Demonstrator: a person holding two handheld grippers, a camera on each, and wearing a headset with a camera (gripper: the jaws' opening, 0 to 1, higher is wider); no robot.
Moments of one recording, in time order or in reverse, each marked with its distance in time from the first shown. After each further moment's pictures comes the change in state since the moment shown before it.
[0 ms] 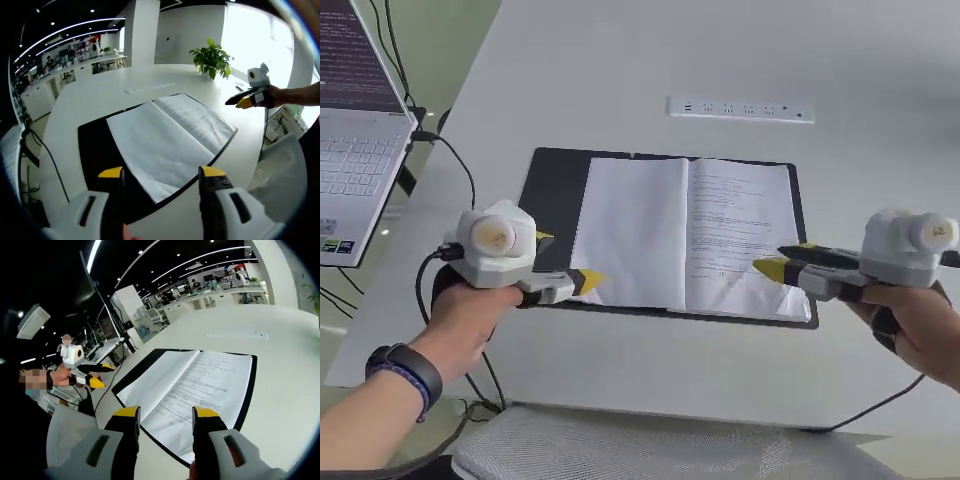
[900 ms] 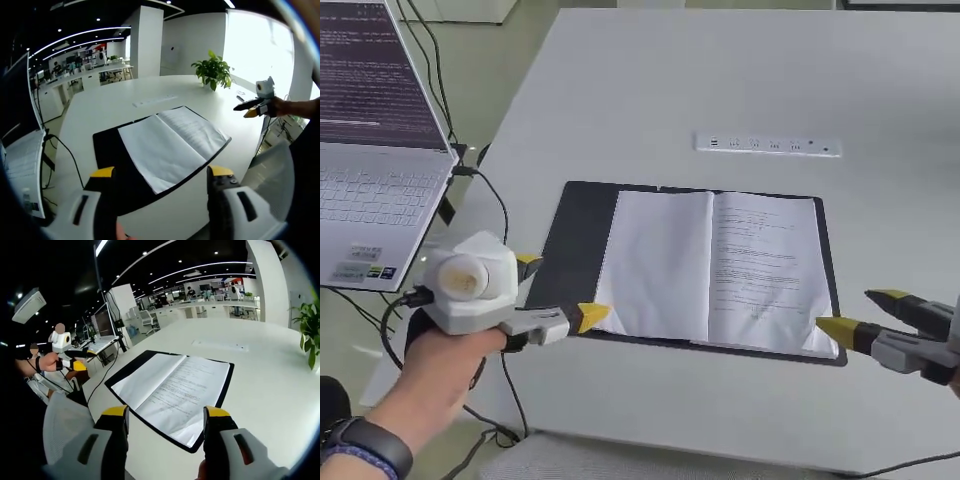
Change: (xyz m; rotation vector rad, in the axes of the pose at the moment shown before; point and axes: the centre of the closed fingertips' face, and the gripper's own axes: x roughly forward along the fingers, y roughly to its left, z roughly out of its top) left arm -0.061 -0.007 0.016 -0.012 -0.074 0.052; right arm -0.057 -0.001 -0.014 -0.085 -0.019 -0.131
